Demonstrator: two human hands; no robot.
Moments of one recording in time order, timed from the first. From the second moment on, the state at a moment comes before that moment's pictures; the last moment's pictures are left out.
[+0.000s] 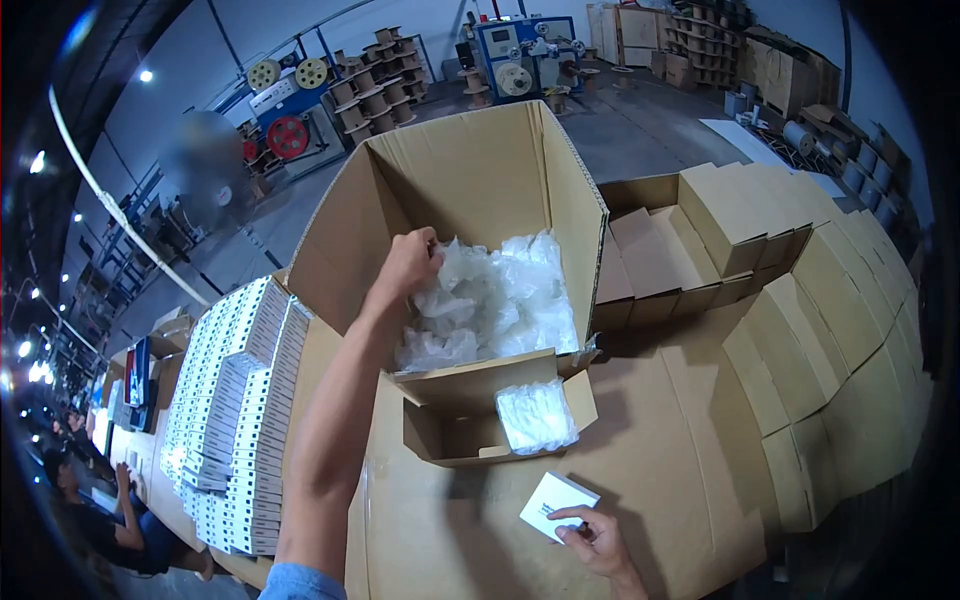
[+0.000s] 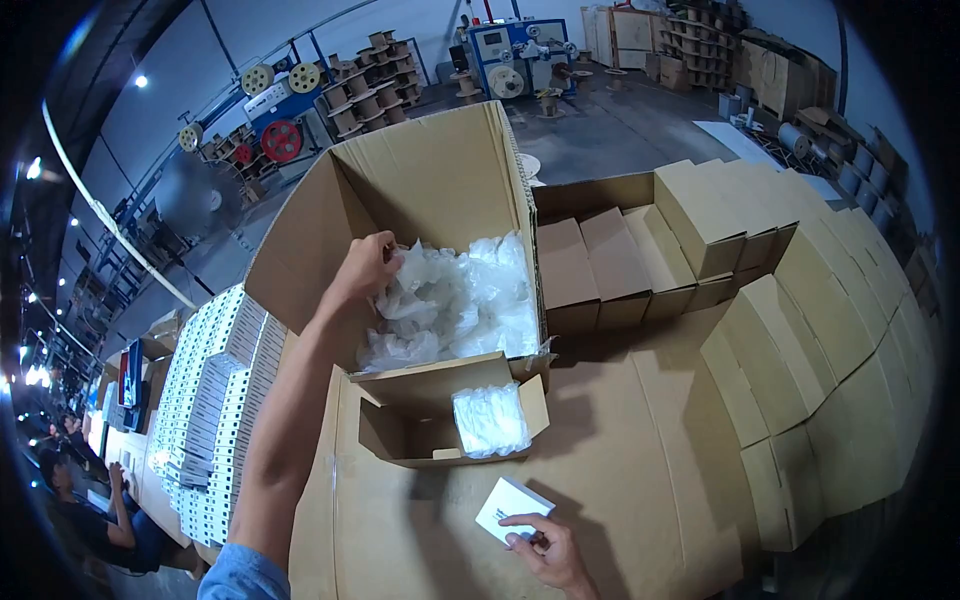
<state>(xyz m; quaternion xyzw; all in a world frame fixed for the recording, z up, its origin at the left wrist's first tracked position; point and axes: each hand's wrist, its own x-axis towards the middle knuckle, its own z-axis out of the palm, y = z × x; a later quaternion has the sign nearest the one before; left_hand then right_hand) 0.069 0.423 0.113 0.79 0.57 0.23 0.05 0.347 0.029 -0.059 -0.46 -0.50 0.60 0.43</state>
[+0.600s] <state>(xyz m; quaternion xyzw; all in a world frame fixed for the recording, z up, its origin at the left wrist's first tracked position) 0.082 0.362 0.133 0.69 0.48 0.54 0.05 0.300 0.232 0.123 -0.40 -0.69 0.10 0.60</state>
